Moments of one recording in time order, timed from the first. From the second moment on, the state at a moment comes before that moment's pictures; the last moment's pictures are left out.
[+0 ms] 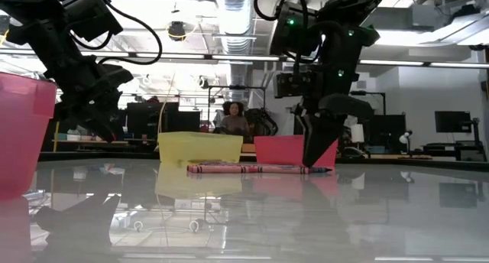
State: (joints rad) left arm 0.17 0.84 0.37 -0.40 -0.30 -0.85; right arm 0.01 1.72 1.07 -0.52 0.10 -0.08
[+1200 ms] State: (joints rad) left arm 0.17 0.84 0.37 -0.40 -0.29 -0.85; right arm 0.01 1.72 0.99 -0.51 0.11 0.14
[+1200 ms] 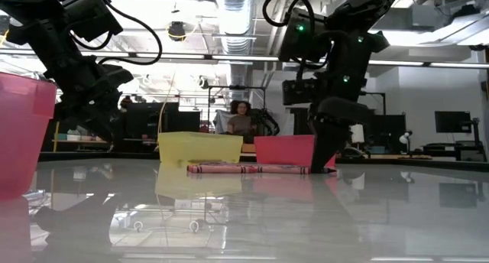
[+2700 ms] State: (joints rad) left arm 0.17 0.84 0.37 -0.40 -0.30 -0.83; right arm 0.91 1.33 0.99 -0.85 -0.01 1.68
